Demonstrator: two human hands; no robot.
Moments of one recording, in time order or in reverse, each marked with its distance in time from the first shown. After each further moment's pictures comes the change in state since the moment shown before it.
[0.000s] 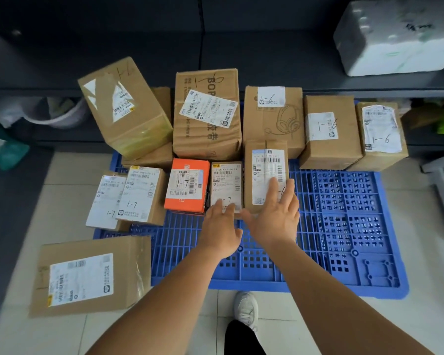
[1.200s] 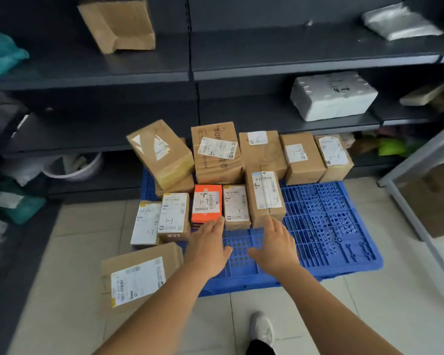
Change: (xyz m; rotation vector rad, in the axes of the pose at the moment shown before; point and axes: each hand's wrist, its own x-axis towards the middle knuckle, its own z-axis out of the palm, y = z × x) left_hand -0.138 -0.047 -0.093 0.189 0.112 0.202; right_hand -0.141 -0.036 -0.026 0.049 -0.001 -0.057
